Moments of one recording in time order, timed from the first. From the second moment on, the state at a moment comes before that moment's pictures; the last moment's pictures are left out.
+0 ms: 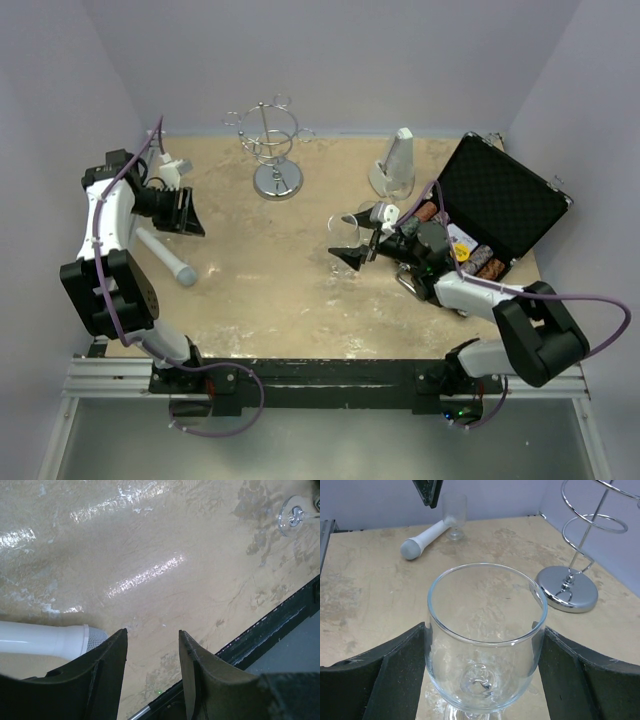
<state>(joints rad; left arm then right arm) 0.31 1.62 1.45 -1.21 0.66 0.48 0.49 1.35 0.48 0.98 -0.70 -0.03</state>
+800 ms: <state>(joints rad) 0.31 1.60 1.42 -1.22 0.63 0.48 0.48 1.43 0.45 1.06 -0.64 -0.13</state>
